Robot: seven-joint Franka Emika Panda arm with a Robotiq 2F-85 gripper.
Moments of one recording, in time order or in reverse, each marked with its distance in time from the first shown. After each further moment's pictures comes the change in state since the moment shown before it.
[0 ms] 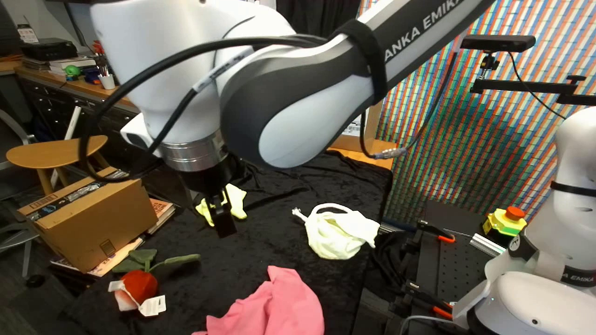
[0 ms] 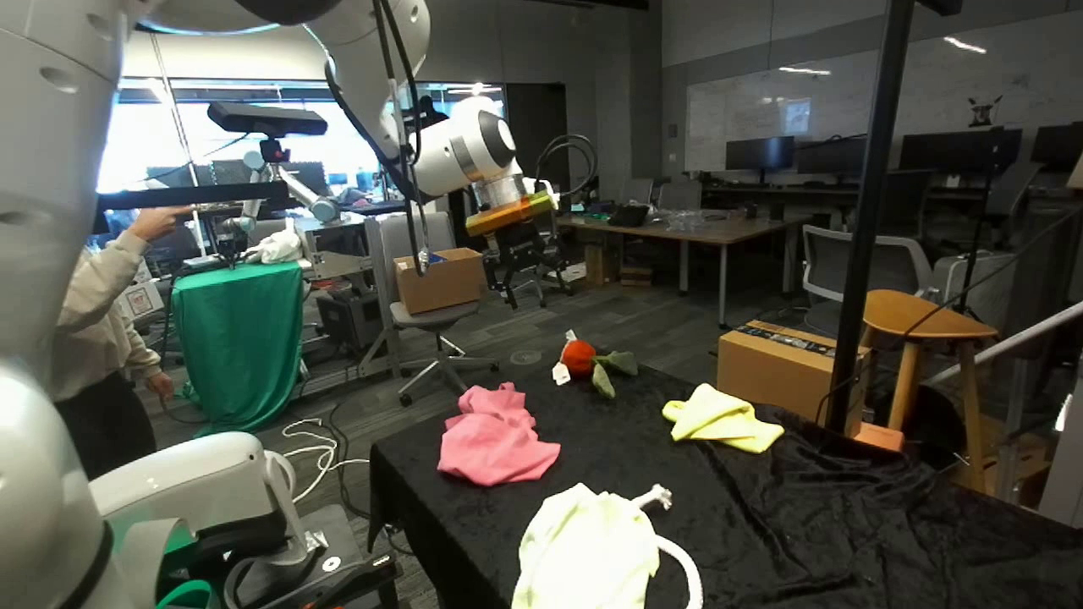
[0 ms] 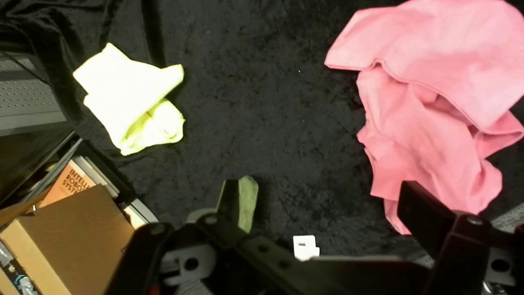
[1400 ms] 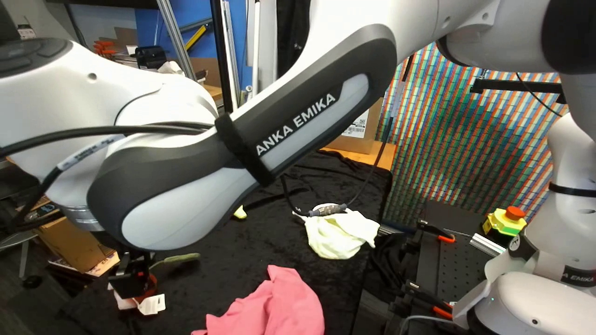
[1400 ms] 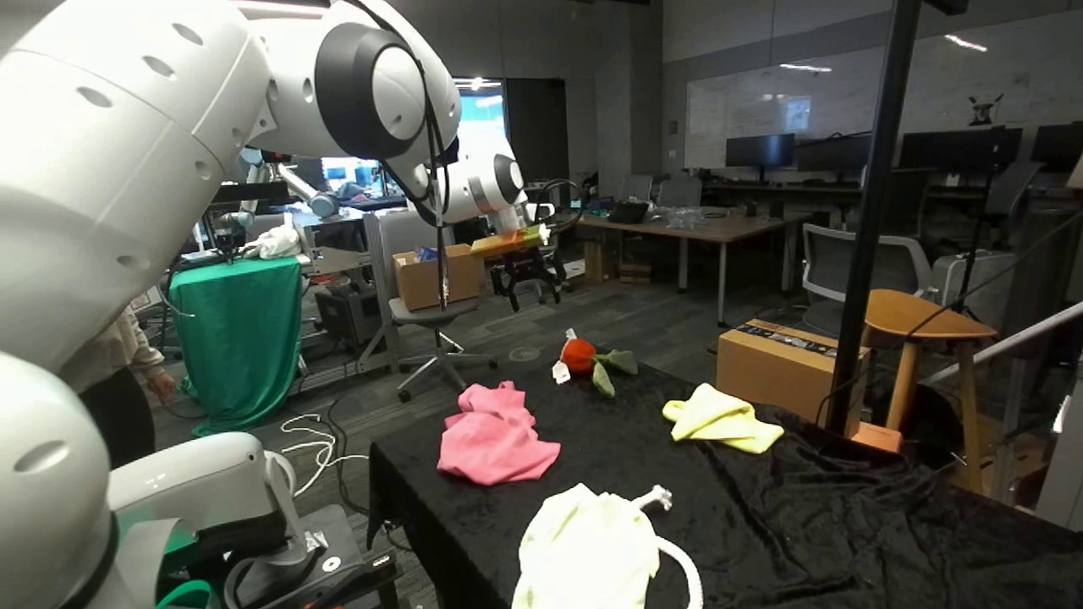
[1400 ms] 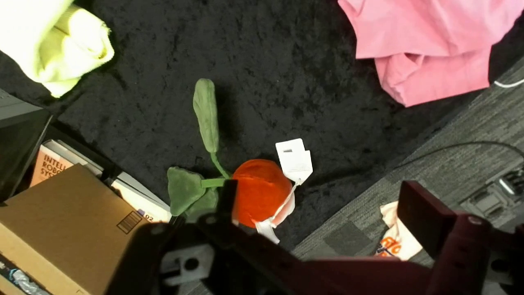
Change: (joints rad) arm 0.155 0.358 -0.084 0.431 0.061 0.036 0.196
